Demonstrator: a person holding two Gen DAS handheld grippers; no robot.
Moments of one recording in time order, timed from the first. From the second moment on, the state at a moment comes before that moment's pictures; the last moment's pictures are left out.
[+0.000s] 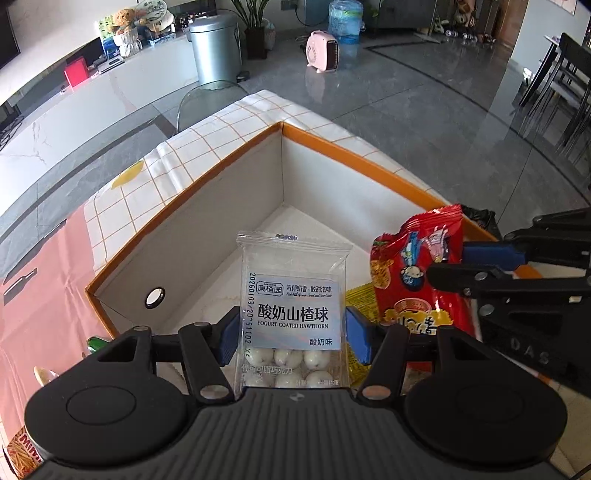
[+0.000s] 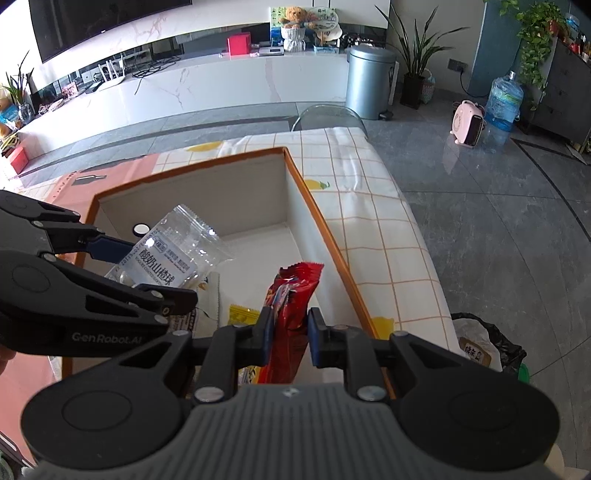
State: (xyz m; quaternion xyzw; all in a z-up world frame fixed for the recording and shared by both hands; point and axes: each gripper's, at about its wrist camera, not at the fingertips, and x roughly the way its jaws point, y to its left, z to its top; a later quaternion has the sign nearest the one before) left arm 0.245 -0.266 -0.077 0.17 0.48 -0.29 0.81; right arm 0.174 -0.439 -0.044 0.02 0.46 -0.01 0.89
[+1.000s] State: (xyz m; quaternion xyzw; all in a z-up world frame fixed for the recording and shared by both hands) left arm 0.220 -0.242 -0.032 0.15 0.44 -0.27 0.84; right arm 0.159 -0.421 -0.015 -0.07 0.45 -0.05 0.89
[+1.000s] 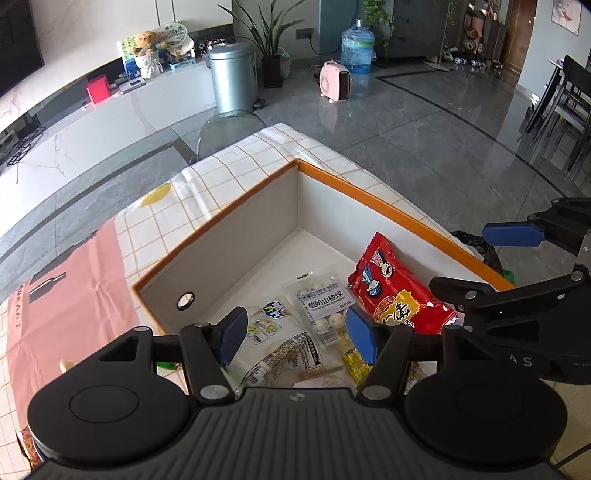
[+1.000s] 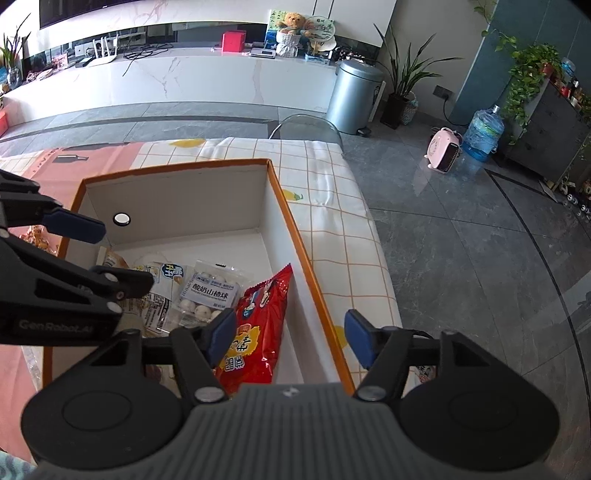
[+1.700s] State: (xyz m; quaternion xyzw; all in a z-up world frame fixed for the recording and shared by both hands) left arm 0.141 -0.093 0.023 0.06 0.38 -0.15 0.91; right arm 0.072 -0.309 0.030 0.04 0.35 0.01 0.94
